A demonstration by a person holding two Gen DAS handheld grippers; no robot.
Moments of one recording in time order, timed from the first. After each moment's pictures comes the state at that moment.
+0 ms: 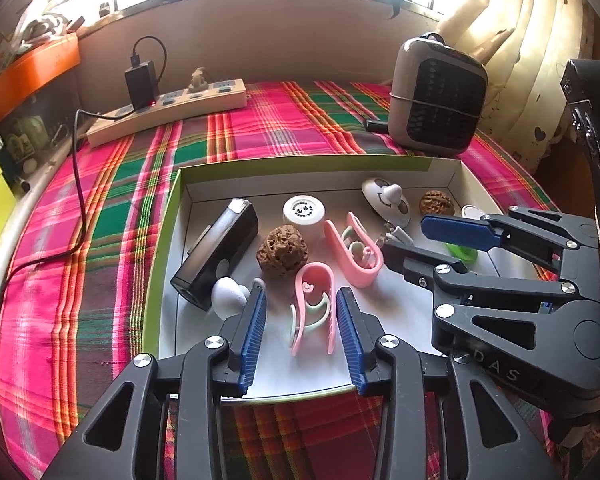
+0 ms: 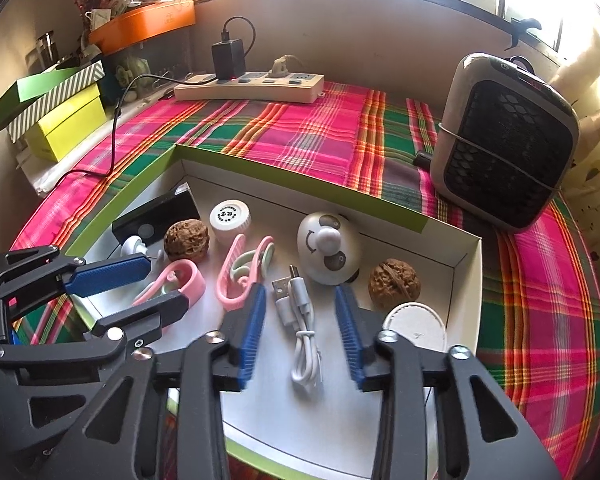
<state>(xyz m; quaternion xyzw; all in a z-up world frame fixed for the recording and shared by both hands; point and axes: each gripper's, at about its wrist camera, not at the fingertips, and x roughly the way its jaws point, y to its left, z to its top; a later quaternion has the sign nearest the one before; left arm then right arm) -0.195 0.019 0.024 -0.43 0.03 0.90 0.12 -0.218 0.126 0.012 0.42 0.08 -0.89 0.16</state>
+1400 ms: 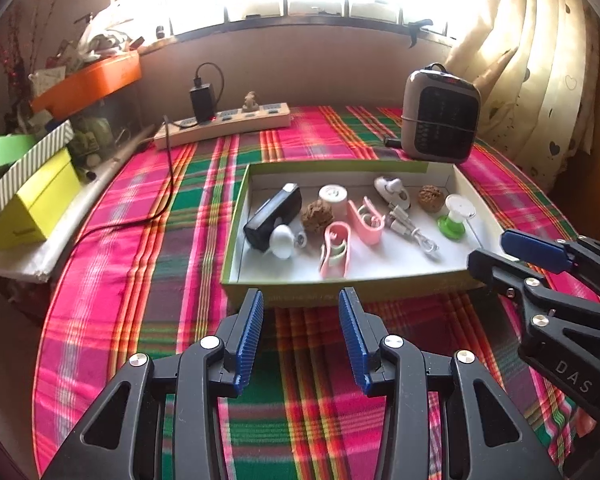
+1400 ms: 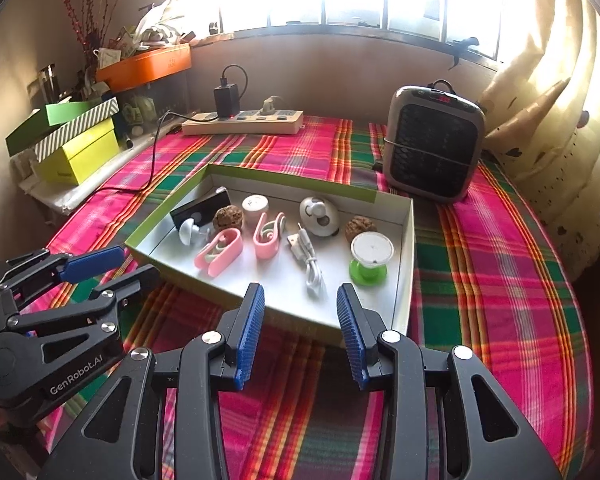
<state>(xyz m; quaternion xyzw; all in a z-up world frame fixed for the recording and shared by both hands) -0.114 0.000 0.050 -0.39 0.03 0.92 0.04 -0.121 0.138 0.047 0.37 0.04 -0.92 0.11</state>
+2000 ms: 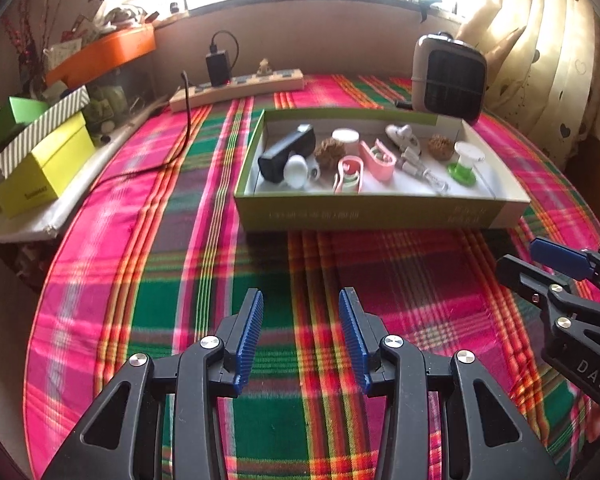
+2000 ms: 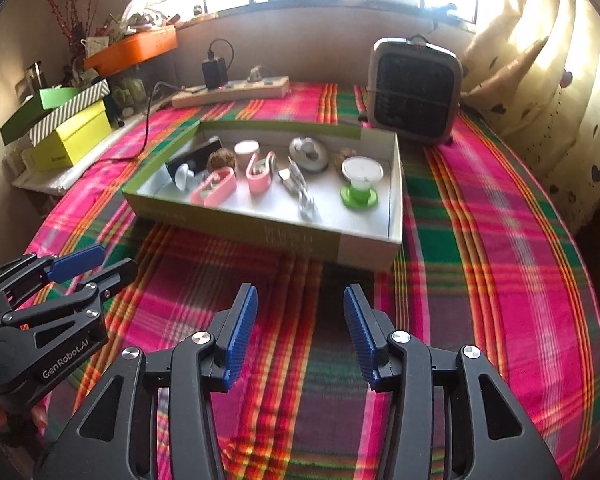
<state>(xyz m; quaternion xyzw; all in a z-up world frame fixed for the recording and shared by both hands) -0.084 -0.003 0.021 -0.42 0.03 0.91 0.02 -0.088 0.148 0.019 0.41 0.02 -0.91 0.09</state>
